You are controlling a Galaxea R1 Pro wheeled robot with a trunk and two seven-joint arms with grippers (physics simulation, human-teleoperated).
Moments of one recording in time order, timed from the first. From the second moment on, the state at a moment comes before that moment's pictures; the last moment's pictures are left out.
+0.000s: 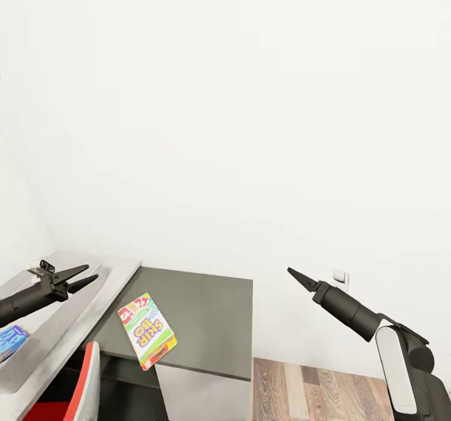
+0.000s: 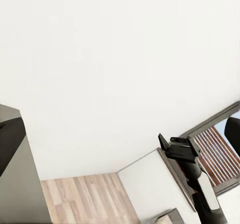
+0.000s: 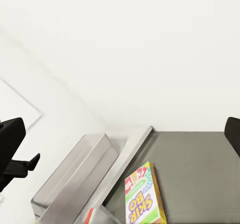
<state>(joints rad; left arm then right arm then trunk) -0.61 0.53 0.35 -0.71 0.35 0.83 -1.54 -0.27 0.01 -0.35 -1.58 -0.48 0.79 0.80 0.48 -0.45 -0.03</state>
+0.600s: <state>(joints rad) -0.61 0.53 0.35 -0.71 0.35 0.83 -1.54 -0.27 0.01 -0.35 -1.58 -0.49 0.79 0.80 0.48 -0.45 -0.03</state>
